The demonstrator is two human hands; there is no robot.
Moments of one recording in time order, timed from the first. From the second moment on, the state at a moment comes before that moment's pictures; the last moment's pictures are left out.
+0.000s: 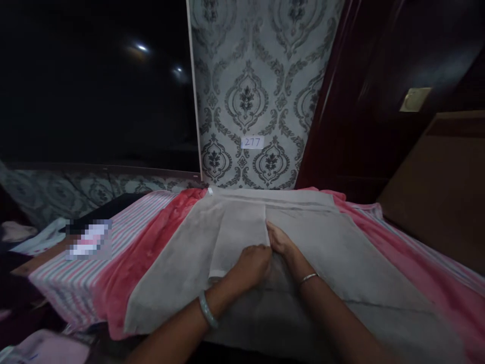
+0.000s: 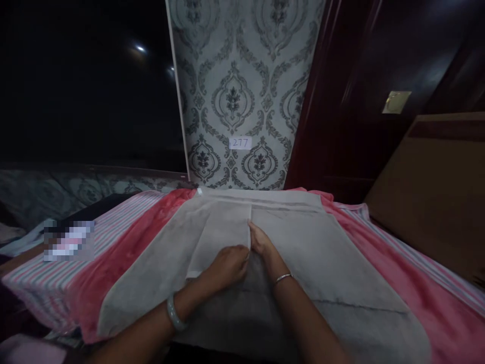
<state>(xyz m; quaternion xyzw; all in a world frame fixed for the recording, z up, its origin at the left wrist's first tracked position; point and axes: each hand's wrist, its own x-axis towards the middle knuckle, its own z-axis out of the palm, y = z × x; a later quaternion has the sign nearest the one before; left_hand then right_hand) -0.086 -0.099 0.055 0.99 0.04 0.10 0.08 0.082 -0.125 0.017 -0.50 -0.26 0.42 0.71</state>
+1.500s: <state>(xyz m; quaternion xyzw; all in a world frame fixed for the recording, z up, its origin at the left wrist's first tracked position) -0.070 -0.144 0.000 0.93 -0.12 0.32 0.12 0.147 -0.188 -0.034 -0.56 -0.26 0.23 0.75</state>
